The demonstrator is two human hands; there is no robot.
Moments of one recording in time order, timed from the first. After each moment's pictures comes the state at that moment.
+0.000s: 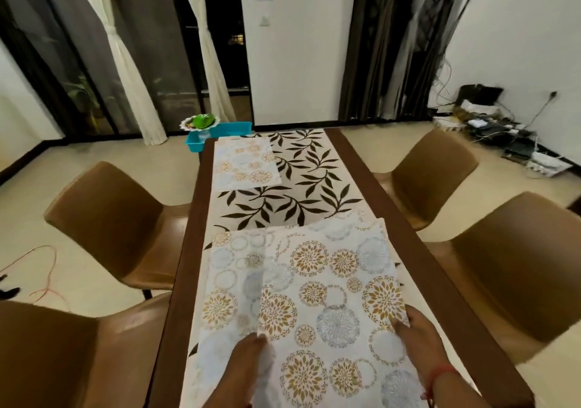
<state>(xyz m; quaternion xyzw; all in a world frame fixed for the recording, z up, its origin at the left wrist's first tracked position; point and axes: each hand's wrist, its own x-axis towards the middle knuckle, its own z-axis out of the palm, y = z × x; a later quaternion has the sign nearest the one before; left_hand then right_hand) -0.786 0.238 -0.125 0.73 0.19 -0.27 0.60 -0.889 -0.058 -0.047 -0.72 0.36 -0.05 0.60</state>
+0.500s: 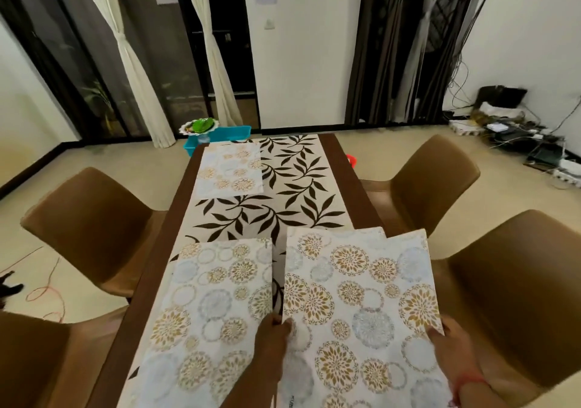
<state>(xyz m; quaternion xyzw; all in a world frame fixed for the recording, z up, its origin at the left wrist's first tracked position) -0.761 0.053 -0.109 0.73 0.22 -0.23 0.61 -0.876 -0.256 -0.096 -0.74 0.43 -0.06 0.52</state>
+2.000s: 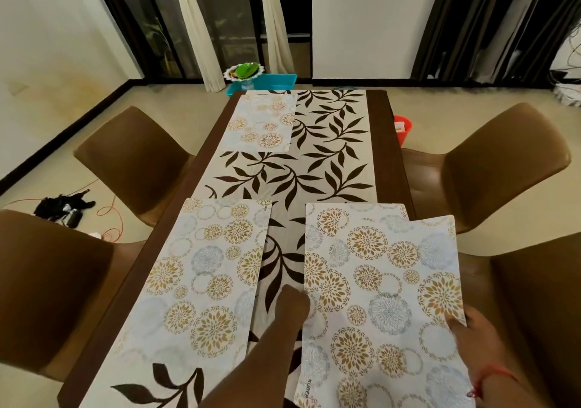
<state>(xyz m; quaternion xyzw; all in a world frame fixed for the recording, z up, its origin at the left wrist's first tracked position) -0.740 -0.033 -0.156 0.85 0.25 -0.24 0.40 -0.833 -0.358 -0.141 -0.75 0.37 0.01 0.54</state>
